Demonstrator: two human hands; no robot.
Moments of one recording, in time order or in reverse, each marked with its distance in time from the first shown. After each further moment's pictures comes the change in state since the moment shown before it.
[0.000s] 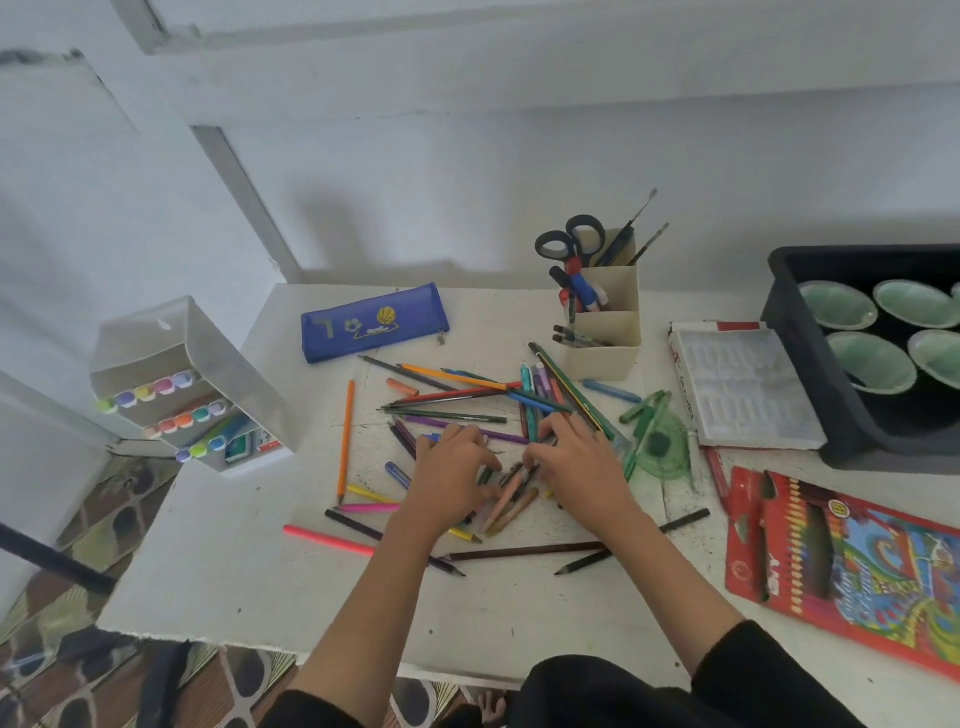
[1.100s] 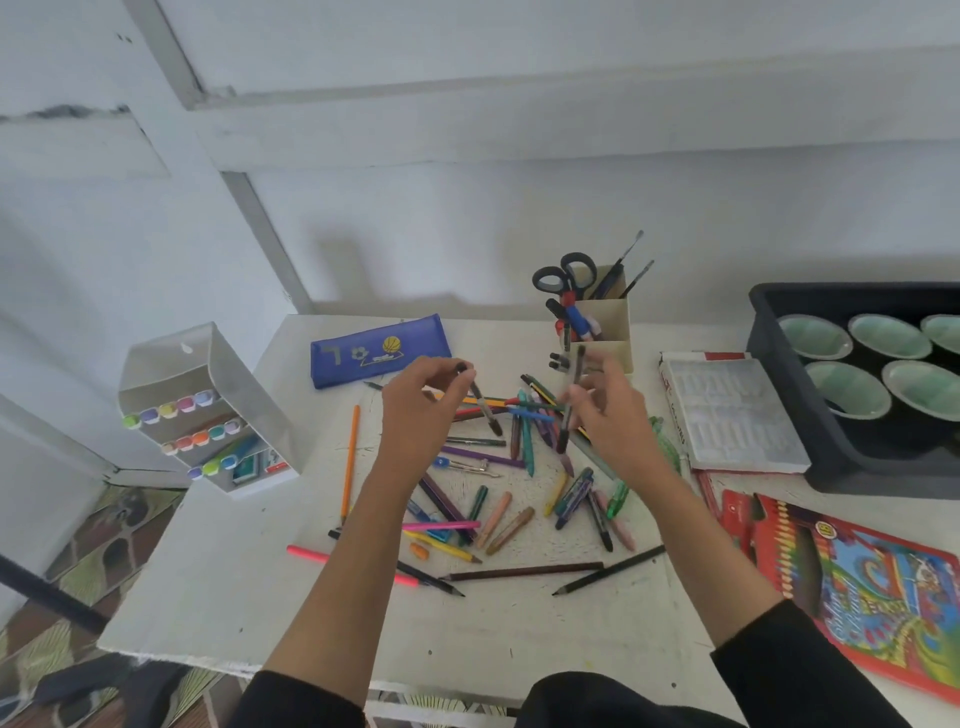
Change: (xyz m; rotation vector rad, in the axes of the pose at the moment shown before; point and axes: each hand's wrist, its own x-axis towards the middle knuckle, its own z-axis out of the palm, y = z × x) left_hand 0.007 0.004 -0.082 -0.836 0.680 -0.101; right_hand 0.033 0.012 -0.080 0.919 0.229 0.299
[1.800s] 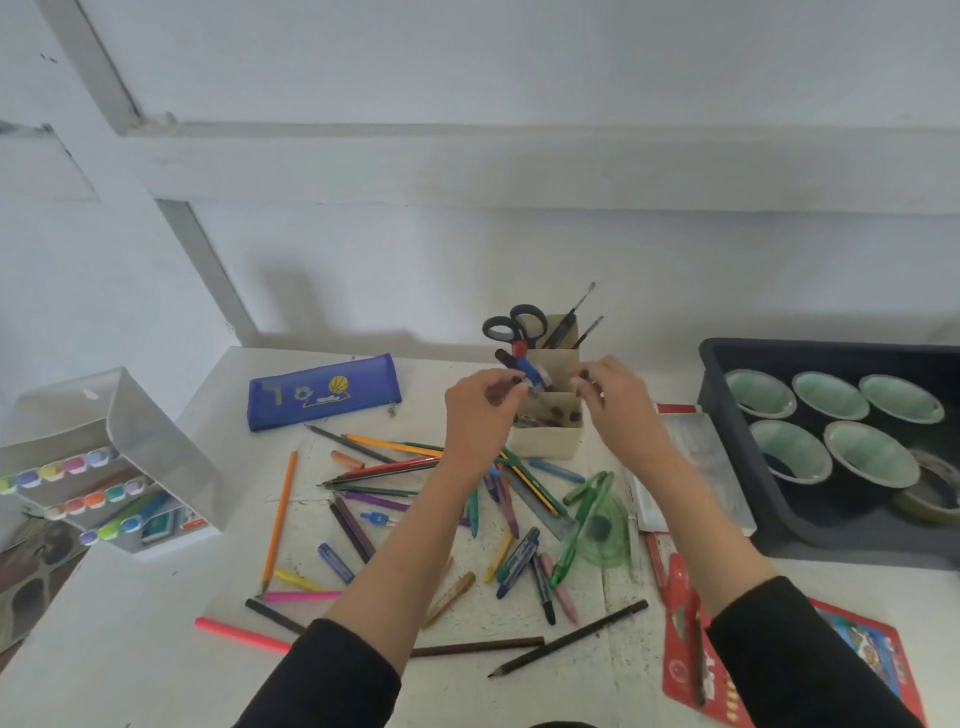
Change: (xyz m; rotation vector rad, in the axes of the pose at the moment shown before) left_hand 0.049 0.025 0.122 -0.143 -0.073 0.033; right_hand 0.077 0.023 -0.072 -0.553 0.050 -0.216
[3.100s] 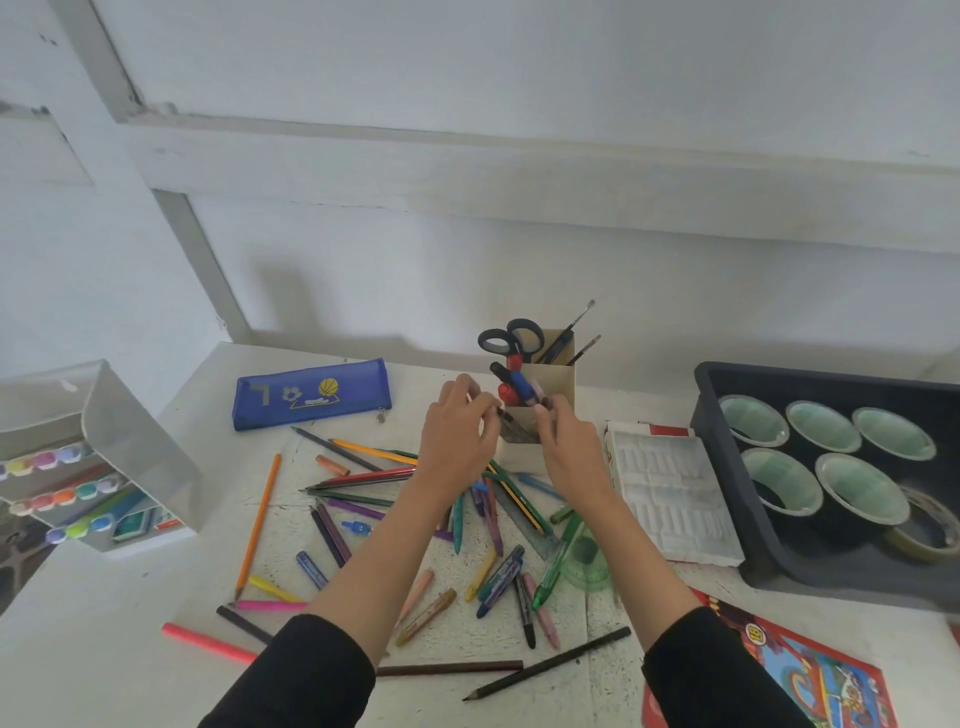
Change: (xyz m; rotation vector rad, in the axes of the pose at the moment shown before) left_hand 0.008 -0.042 -0.001 0.534 -0.016 0.326; right_hand -0.010 -0.016 0.045 0.079 -0.077 0.202
